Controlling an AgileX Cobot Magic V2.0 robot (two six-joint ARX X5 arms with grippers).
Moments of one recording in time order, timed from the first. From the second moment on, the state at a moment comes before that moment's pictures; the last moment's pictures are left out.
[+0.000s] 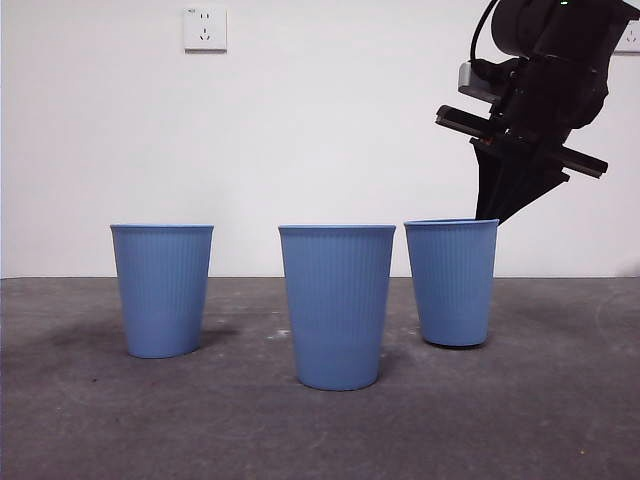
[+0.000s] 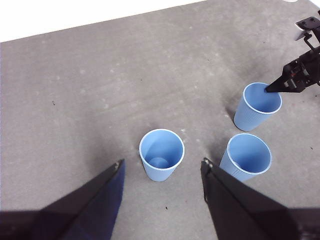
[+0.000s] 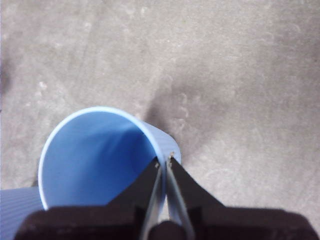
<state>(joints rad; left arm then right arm) -0.27 0.99 1.58 -1.18 0.14 0.02 0.26 1.71 1.36 -0.71 -0.21 0.04</state>
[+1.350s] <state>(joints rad) -0.27 0.99 1.58 -1.24 0.23 0.02 0.38 0.99 1.35 -1.34 -0.36 0.03</state>
